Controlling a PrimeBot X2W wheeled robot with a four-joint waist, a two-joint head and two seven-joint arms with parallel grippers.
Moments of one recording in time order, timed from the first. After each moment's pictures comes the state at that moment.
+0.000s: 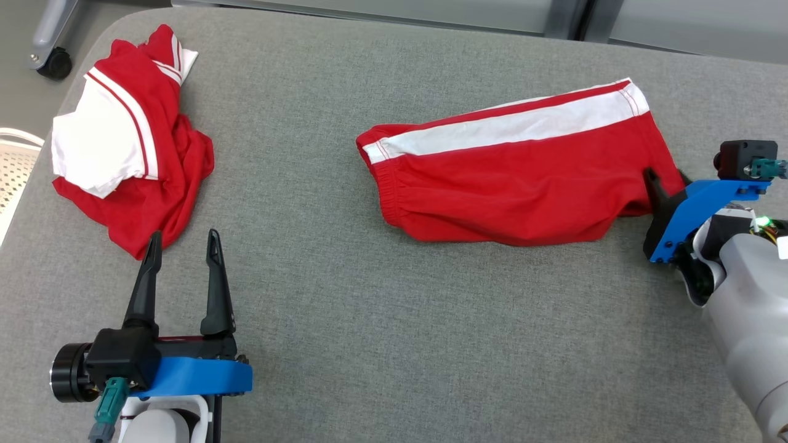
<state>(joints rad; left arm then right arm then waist) -0.10 0.05 -0.01 0.09 -0.09 -0.06 -0.26 -0.93 -0.27 0.29 1.28 0.49 0.13 -0.10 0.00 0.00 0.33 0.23</state>
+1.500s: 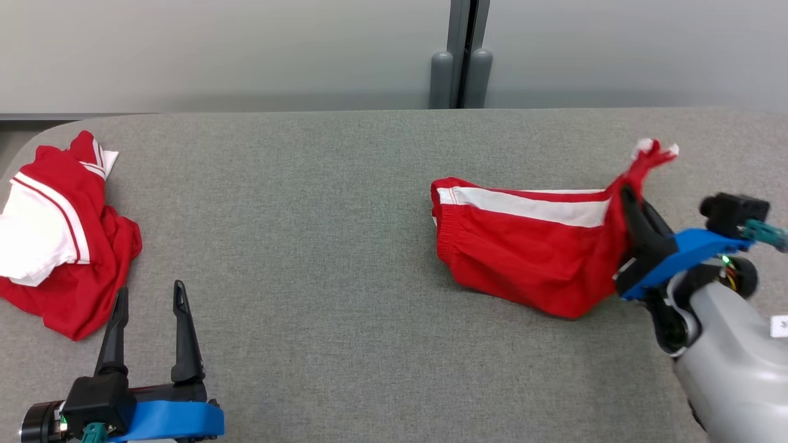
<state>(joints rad) 0.02 0.05 0.09 0.08 -0.05 -0.05 -0.26 -0.66 -0.30 0.36 0.90 0.77 0.13 -0.24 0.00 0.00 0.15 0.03</state>
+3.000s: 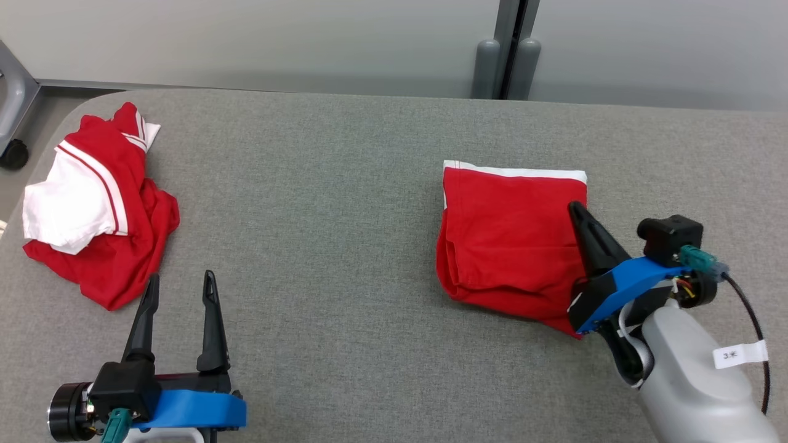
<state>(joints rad) -0.01 0.05 0.03 0.10 -0.07 -0.06 -0.26 -0.57 -0.22 0.33 0.73 0.48 0.13 -0.26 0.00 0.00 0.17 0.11</state>
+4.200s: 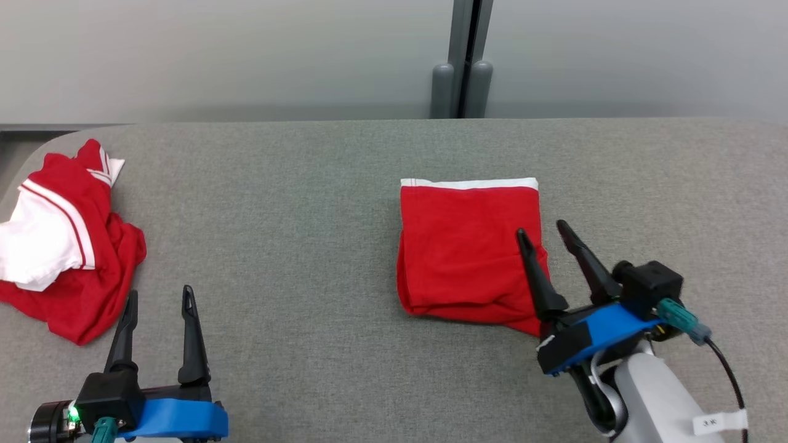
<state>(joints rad) 0.00 0.05 0.08 0.14 -0.03 -0.06 -0.26 -0.36 -0.06 0.23 0.44 0.30 0.13 -0.26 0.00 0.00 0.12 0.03</state>
